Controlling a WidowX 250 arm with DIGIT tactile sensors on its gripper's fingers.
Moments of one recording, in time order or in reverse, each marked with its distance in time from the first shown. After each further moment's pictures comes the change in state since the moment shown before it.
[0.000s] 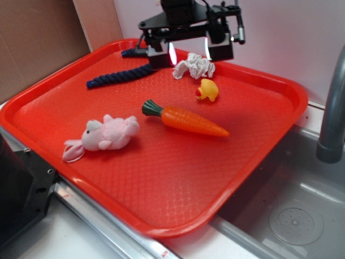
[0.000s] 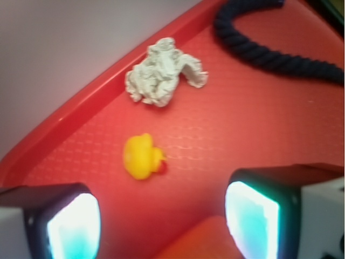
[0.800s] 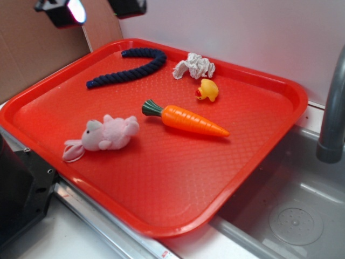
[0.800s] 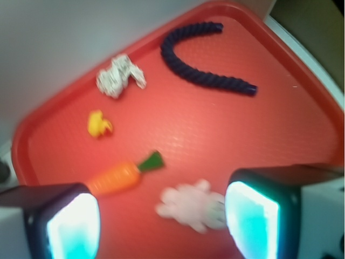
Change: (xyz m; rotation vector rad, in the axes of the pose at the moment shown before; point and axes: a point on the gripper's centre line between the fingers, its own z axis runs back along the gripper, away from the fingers) arm -0.013 0.073 0.092 -0.074 0.006 -0.088
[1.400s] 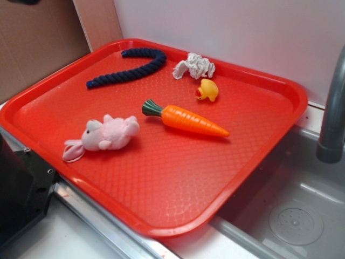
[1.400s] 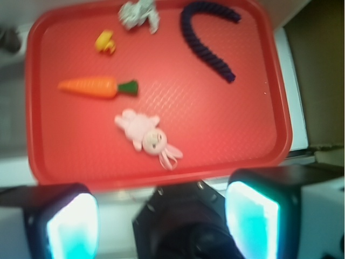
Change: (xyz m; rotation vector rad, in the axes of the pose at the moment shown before) arm -0.033 0.055 0.072 0.026 0.169 -0.452
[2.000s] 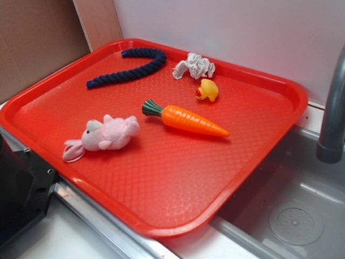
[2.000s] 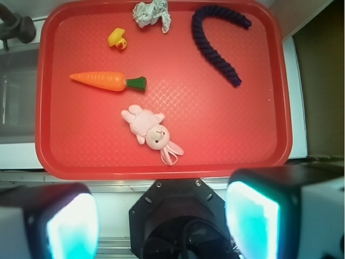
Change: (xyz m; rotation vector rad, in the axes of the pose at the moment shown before) arm -0.012 0.009 0.019 -0.021 0.034 -0.163
